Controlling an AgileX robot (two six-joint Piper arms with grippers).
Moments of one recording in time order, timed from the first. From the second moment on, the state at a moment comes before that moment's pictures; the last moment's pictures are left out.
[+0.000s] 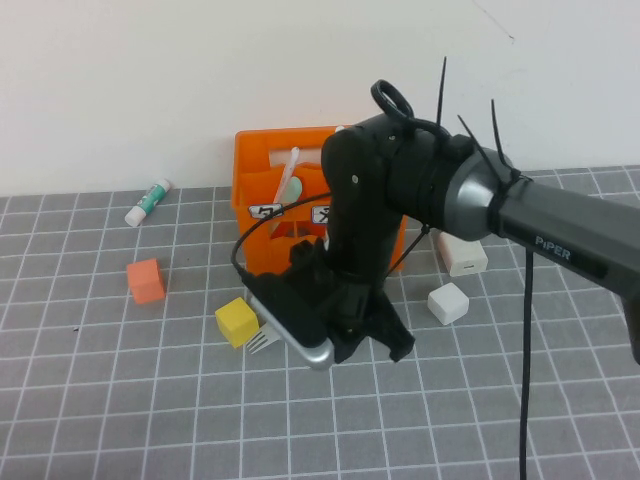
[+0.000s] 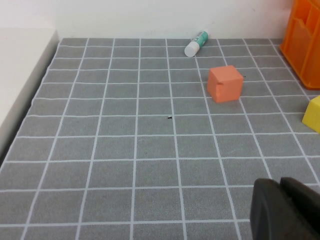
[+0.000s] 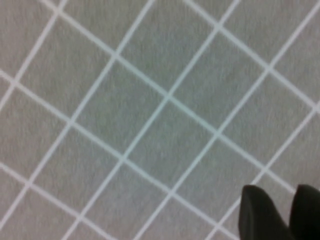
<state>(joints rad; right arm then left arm) 0.72 2.24 -1.94 0.14 1.28 -1.58 0.04 -0.01 0.02 -0.06 0.37 -0.03</state>
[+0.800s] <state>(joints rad) 0.72 2.34 -1.96 0.20 0.87 -1.34 0.04 -0.01 0.02 -0.06 0.37 -0.03</state>
